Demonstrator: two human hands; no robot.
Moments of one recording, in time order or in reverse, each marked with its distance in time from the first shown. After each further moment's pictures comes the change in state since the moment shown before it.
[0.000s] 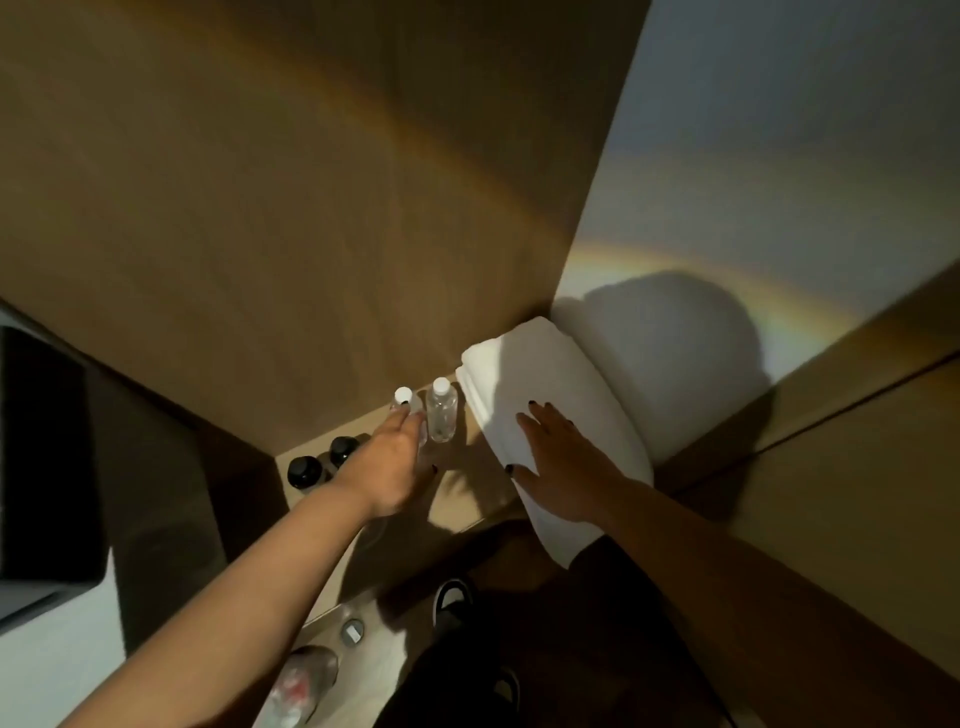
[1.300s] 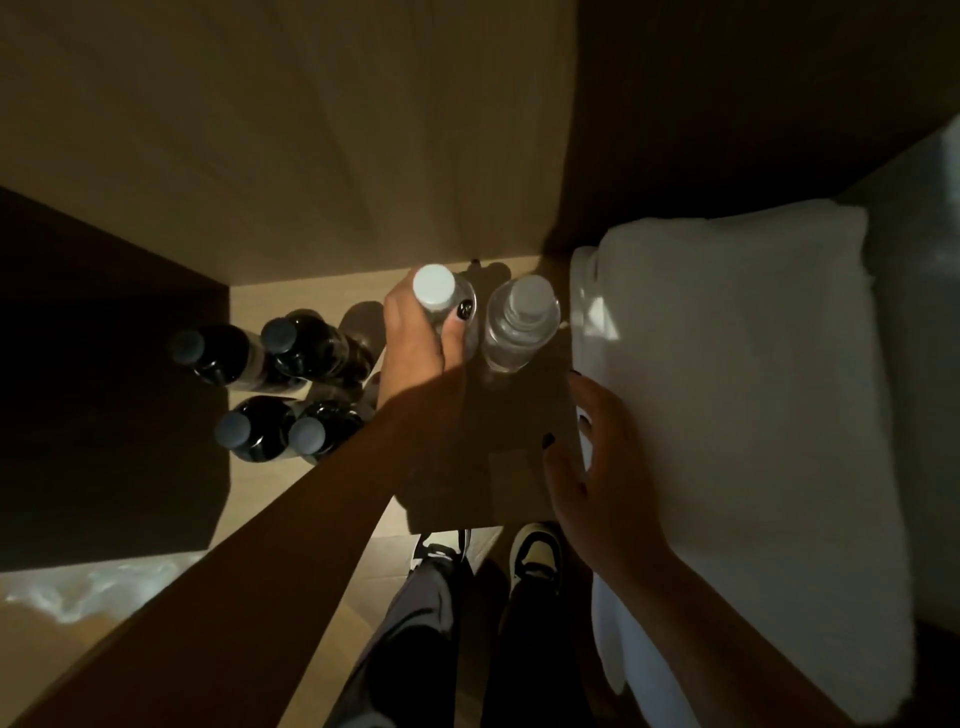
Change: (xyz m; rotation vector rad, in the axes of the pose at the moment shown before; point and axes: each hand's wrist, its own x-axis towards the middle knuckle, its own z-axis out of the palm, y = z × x) left_hand 0.233 -0.119 0.195 -0.659 0.675 -0.552; right_hand 0.249 0.095 0.214 0.631 0.131 -0.124
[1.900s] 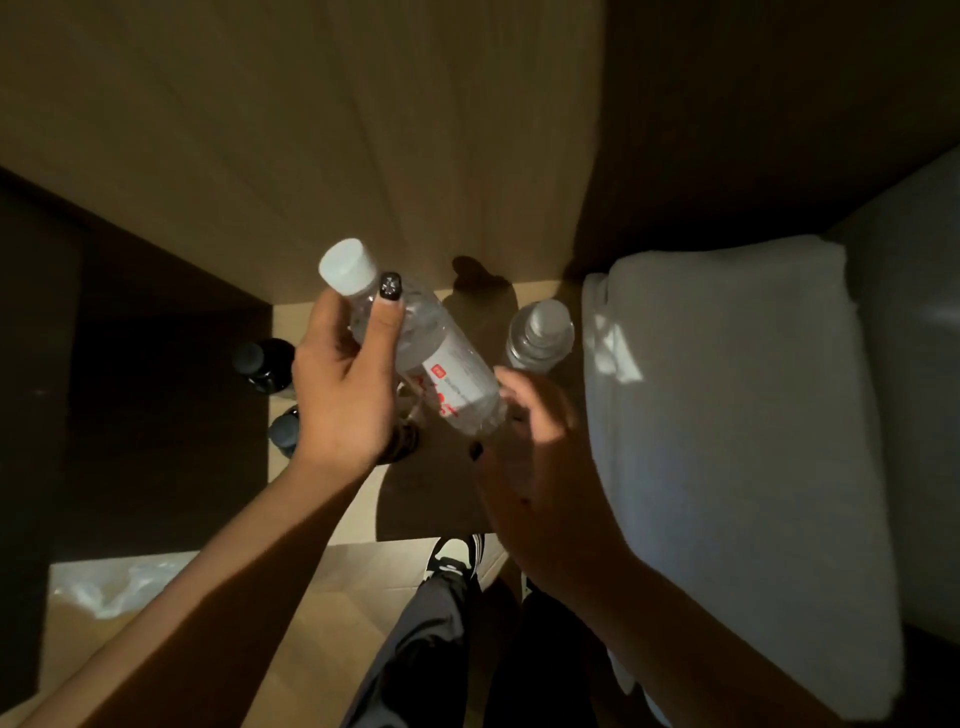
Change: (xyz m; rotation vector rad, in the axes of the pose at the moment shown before) left_hand -0.026 0.037 -0.097 -0.365 0.129 0.140; right_hand -0.014 -0.090 0.006 0.162 -0.125 -0.221
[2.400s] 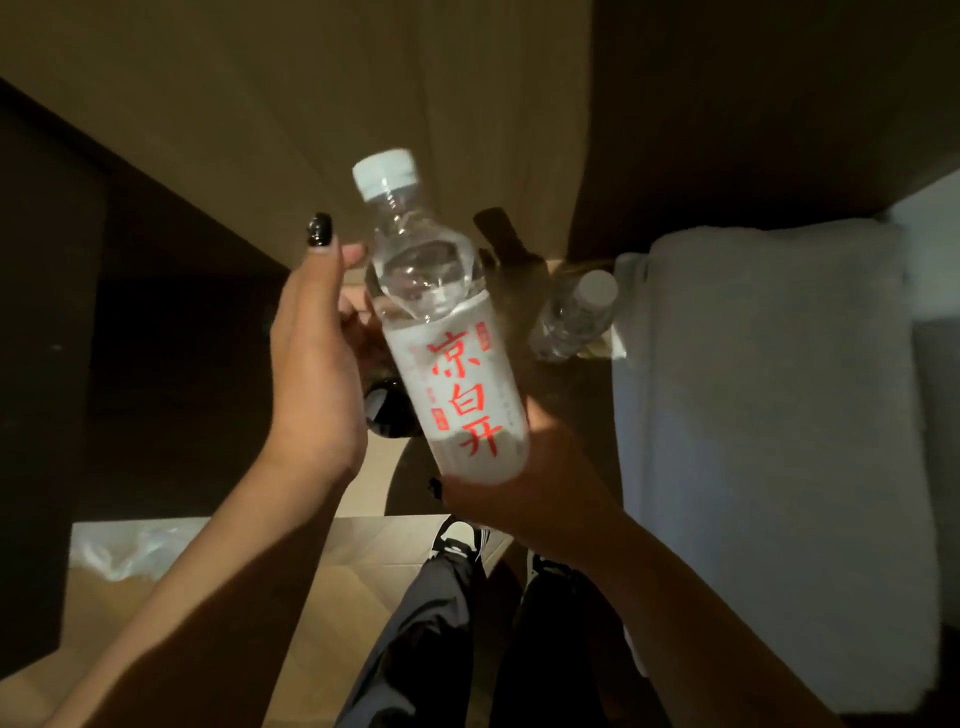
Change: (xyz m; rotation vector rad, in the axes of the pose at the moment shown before) left_hand -0.006 0.012 -0.033 -0.375 0.032 -0.310; right_hand 0.005 -0.015 0.019 0.331 -0.327 0.405
